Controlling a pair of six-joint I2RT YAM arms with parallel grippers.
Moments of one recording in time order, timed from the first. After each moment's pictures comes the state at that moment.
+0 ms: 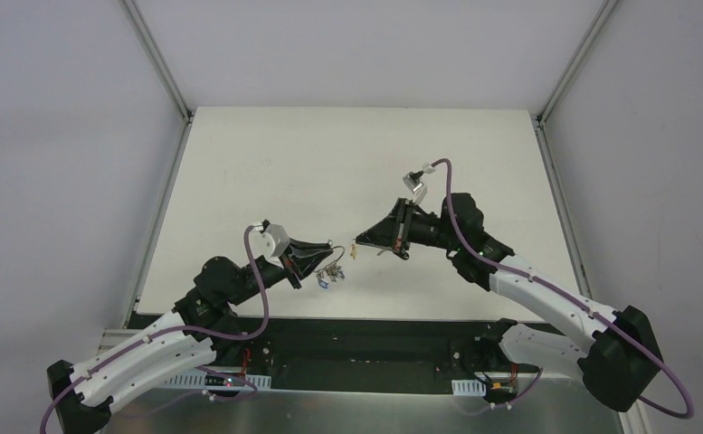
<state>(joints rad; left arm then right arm) -0.90 0.43 0.34 0.22 0.08 -0.13 0.72 1.05 0.67 0.19 -0.57 1.09</state>
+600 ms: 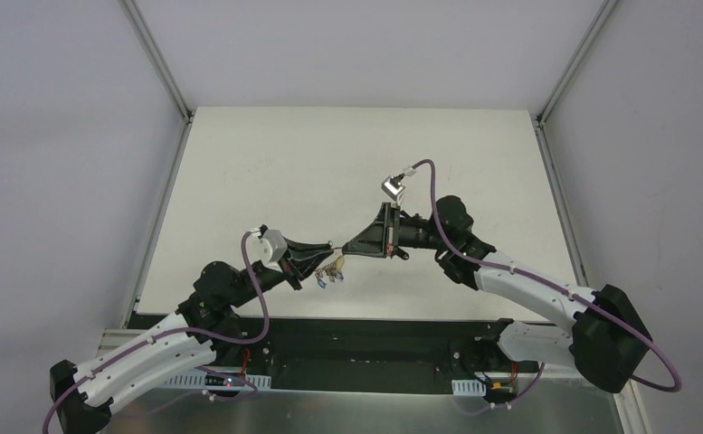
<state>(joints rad) -0.90 0.42 0.29 0.33 0.10 -0.11 0.78 1.17 0.65 0.53 -0.72 1.29</state>
